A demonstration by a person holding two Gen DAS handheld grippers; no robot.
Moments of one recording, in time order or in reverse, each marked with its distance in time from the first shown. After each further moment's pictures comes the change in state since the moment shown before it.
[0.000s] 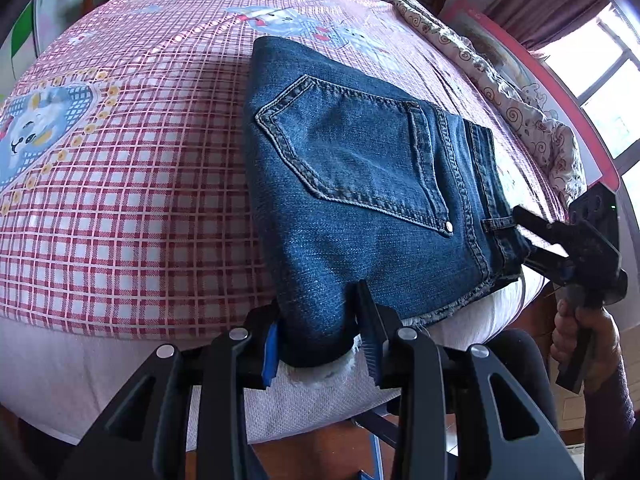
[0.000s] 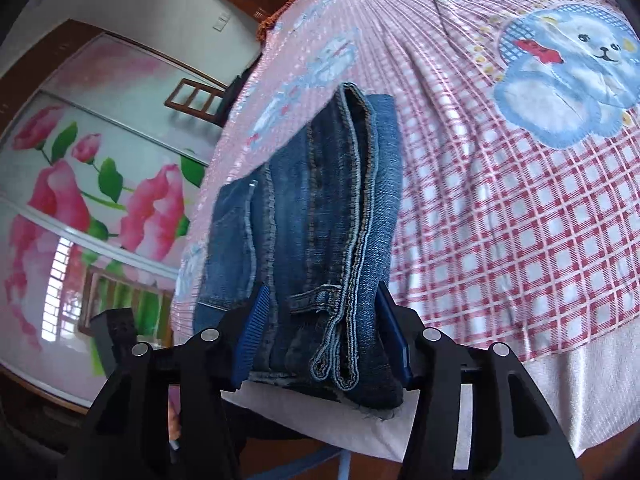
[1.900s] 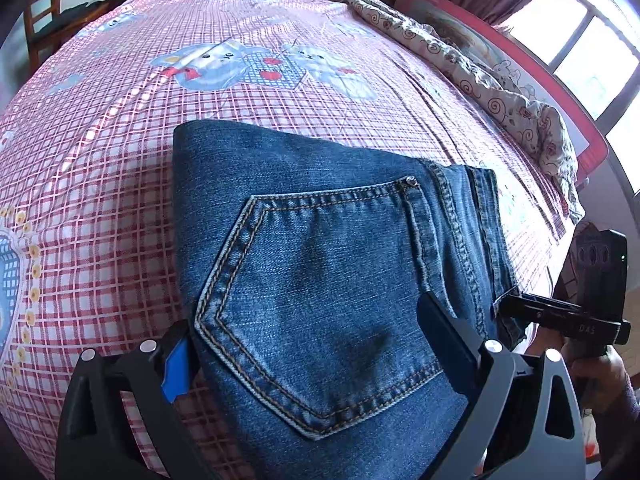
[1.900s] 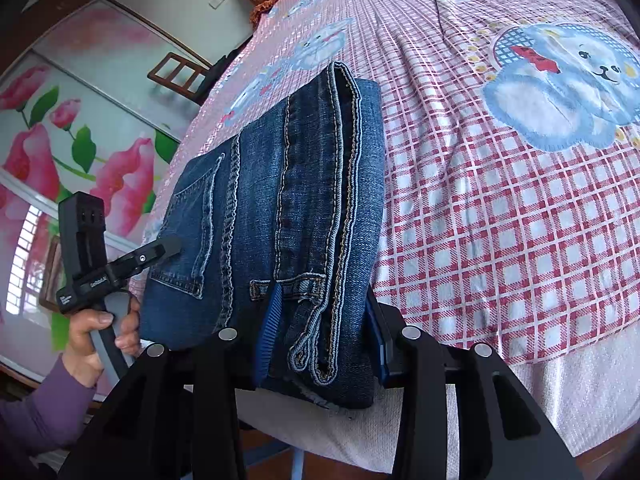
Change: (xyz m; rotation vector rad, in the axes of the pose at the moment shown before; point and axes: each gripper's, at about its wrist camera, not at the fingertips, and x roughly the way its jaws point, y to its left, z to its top) left arm 0.026 -0.005 0.086 0.183 -0.006 -0.027; right arm 0.007 0.000 -0.011 -0.099 0.011 -0.104
